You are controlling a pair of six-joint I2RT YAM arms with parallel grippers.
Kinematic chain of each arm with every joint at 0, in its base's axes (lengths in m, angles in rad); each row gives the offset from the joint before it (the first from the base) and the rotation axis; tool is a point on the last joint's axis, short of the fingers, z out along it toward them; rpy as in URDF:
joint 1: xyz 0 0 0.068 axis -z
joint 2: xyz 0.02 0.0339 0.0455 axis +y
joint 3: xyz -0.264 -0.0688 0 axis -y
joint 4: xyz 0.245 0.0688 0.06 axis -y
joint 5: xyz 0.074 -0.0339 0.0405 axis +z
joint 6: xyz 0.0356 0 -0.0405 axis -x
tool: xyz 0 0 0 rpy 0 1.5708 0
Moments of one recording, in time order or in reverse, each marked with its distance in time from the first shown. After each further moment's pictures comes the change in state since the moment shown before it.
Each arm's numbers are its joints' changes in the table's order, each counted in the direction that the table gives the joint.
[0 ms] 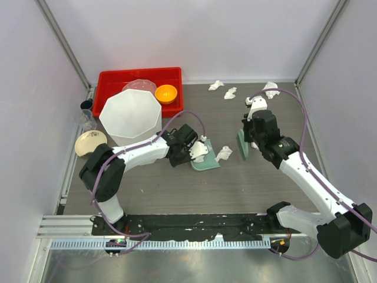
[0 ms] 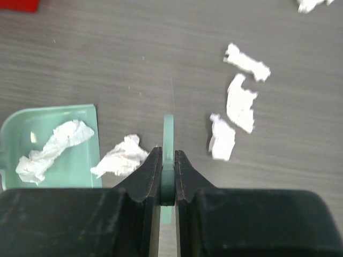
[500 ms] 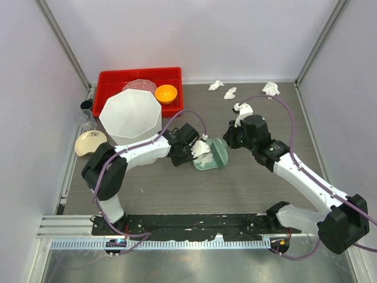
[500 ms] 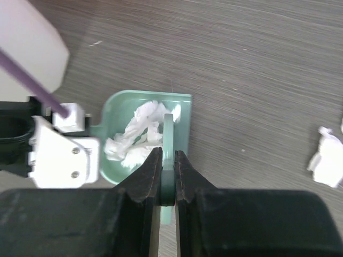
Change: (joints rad) left arm 0.004 0.023 0.024 0.000 -0.031 0.025; right arm -0.065 0.043 -0.100 0.120 0.243 -0.161
